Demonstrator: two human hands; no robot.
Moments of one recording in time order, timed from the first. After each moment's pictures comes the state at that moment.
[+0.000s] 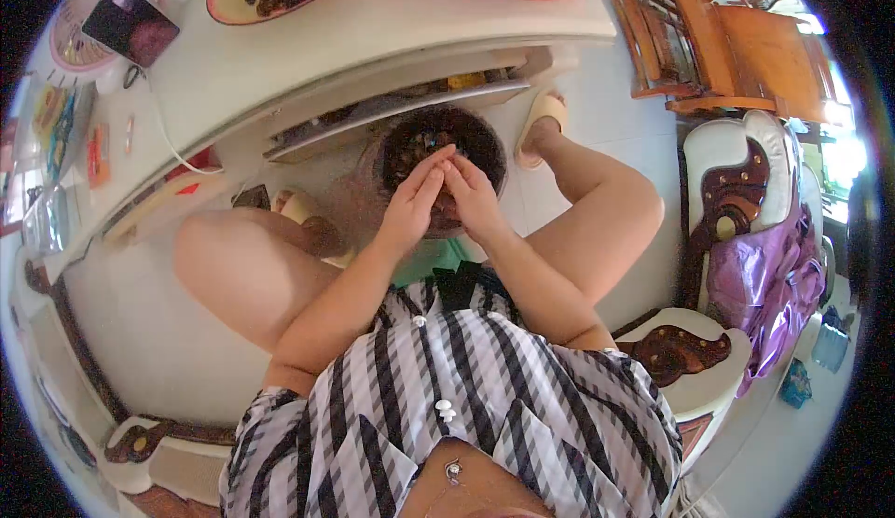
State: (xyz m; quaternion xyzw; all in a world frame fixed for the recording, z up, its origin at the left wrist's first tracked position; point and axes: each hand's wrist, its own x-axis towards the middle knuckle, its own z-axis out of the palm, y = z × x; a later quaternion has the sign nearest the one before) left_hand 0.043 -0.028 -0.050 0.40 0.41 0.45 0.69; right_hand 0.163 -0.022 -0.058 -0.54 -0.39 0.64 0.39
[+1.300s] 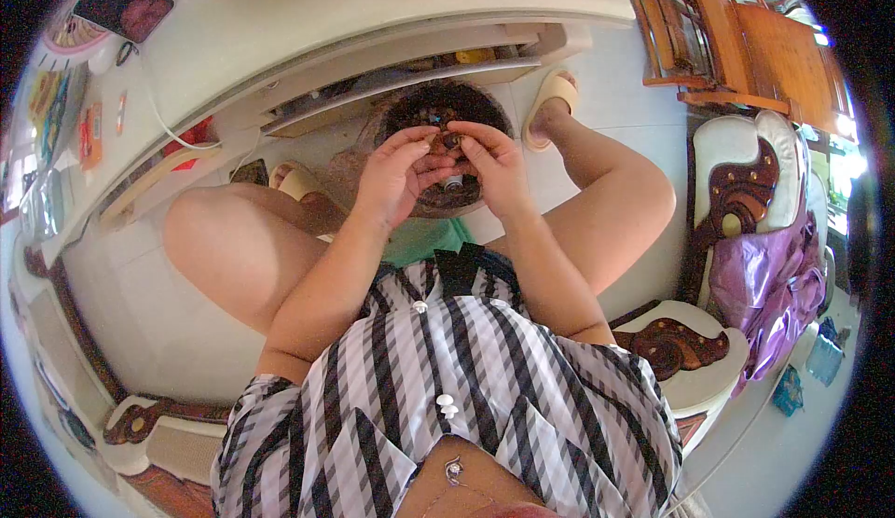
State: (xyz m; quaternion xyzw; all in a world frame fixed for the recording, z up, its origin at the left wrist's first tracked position) left_hand 0.023 -0.015 -0.050 0.05 0.32 0.47 0.82; right_hand 0.176 -0.012 -0.038 -0.48 -0.35 0.66 0.46
